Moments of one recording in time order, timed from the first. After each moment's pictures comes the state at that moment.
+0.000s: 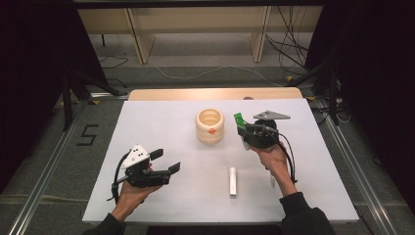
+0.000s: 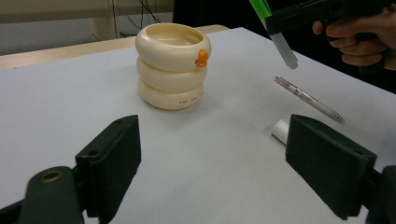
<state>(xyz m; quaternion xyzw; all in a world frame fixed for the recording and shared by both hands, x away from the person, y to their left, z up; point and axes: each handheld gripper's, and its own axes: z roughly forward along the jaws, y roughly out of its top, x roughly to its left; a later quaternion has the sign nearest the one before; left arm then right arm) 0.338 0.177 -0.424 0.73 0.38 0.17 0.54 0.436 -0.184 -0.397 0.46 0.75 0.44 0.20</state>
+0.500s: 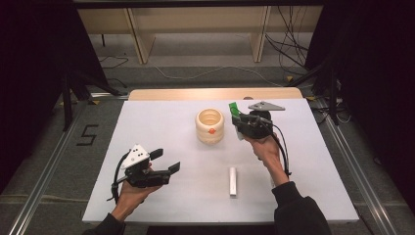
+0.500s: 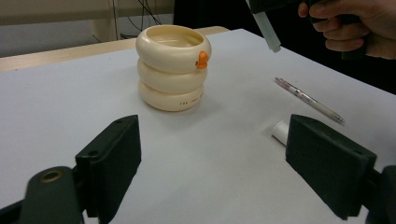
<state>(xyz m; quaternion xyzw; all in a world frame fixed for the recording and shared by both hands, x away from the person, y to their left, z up) 0.337 0.177 -0.424 0.73 0.38 0.17 0.54 0.454 -0.168 -0.382 0.45 0.73 0.46 0.21</state>
